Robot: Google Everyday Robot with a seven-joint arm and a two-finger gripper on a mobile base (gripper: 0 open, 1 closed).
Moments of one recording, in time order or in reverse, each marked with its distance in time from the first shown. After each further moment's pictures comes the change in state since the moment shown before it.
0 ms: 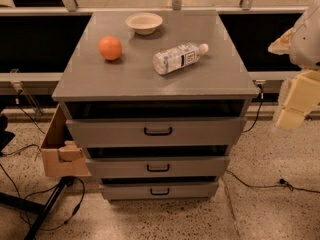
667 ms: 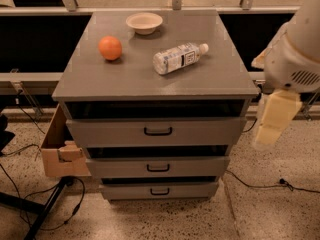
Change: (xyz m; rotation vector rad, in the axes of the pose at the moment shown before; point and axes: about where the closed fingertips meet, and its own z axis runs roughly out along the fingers) arm -0.012 0.013 0.033 -0.002 0.053 -0.027
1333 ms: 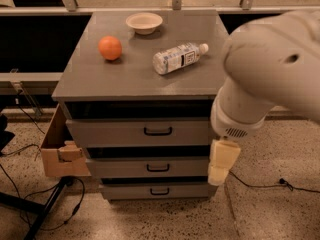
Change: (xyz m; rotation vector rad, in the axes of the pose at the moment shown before) arm -0.036 0.044 0.108 -0.035 0.055 -0.013
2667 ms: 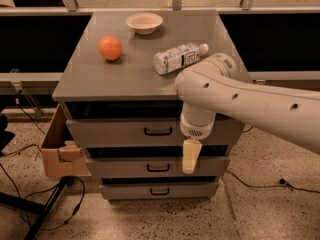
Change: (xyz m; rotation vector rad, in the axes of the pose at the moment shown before) arm -0.041 -0.050 0.148 -0.059 0.056 -0.011
